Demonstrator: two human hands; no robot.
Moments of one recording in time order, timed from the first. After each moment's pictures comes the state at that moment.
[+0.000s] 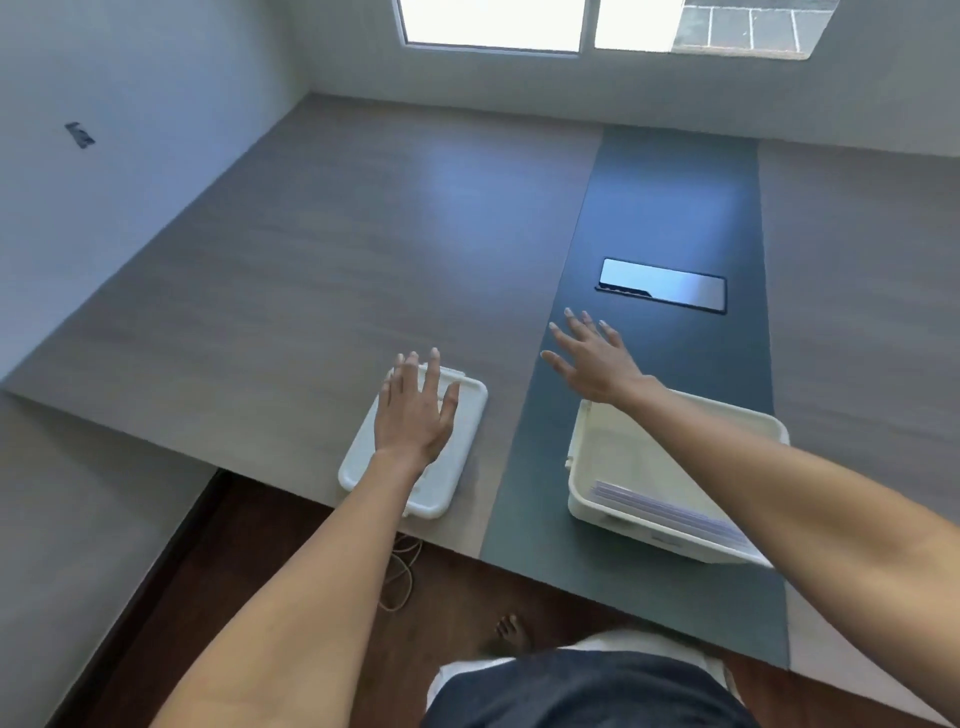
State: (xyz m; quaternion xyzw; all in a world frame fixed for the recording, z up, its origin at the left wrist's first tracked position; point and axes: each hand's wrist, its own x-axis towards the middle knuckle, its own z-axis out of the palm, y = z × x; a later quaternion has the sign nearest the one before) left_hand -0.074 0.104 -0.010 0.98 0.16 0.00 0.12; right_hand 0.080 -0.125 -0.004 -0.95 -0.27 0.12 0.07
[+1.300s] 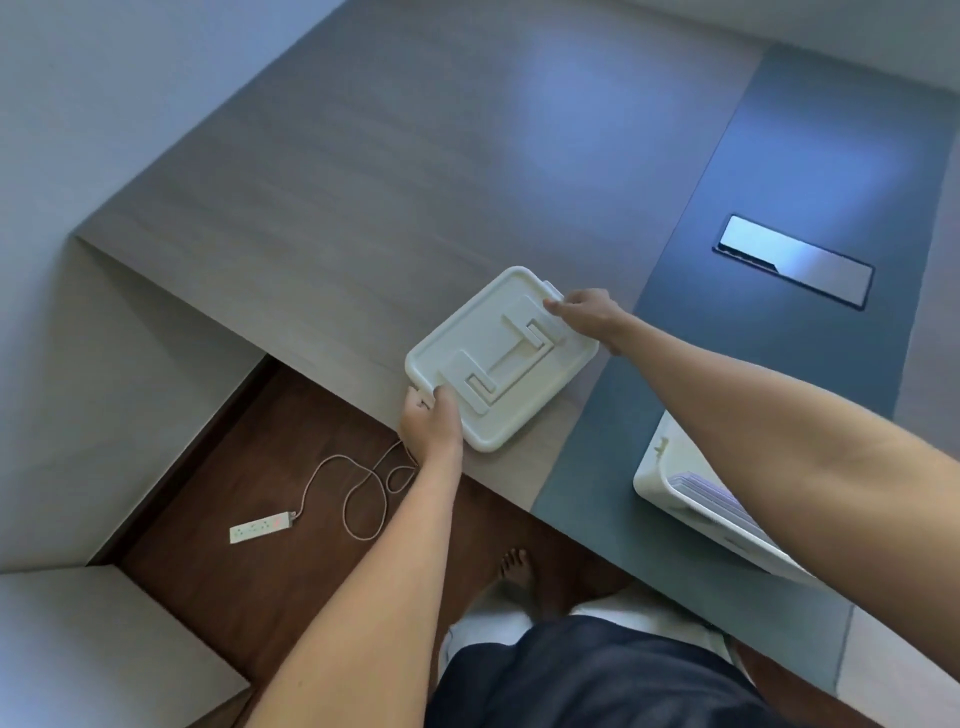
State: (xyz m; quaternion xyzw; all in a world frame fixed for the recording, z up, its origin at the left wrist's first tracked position) left_hand -0.147 0.110 -0.028 0.55 0.58 0.19 0.56; right_hand 0.090 0.014 -0.047 -0.89 -0.10 0.35 0.27
